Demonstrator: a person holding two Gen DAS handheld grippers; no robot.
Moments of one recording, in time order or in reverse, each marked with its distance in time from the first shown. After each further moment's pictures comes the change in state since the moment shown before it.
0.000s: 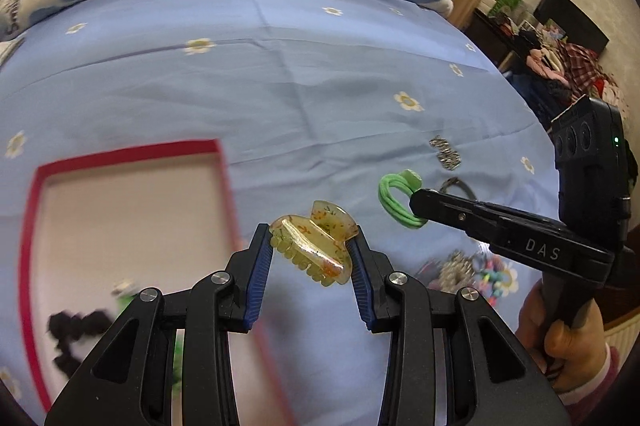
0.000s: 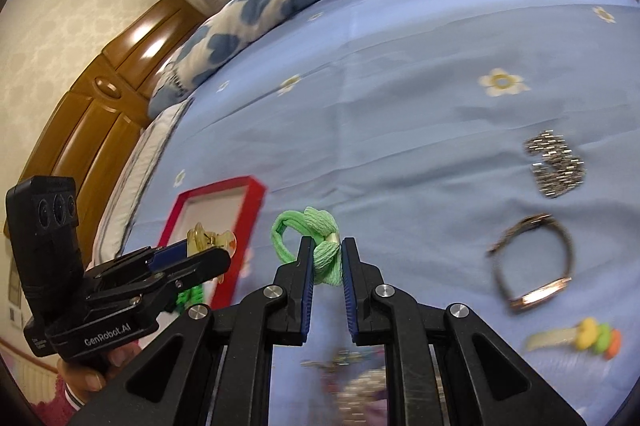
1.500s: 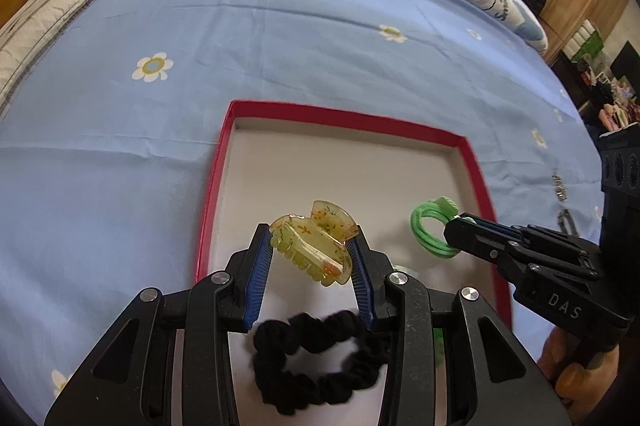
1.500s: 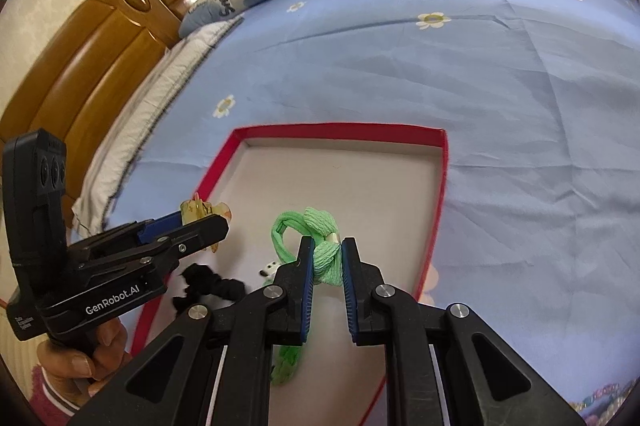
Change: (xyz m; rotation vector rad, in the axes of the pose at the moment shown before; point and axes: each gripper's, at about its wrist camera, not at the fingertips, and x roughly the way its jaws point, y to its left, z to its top) left arm -0.009 0.166 -0.027 -0.210 0.024 0.205; right arm 0.132 0.146 -0.013 -0.208 0.157 -0.011
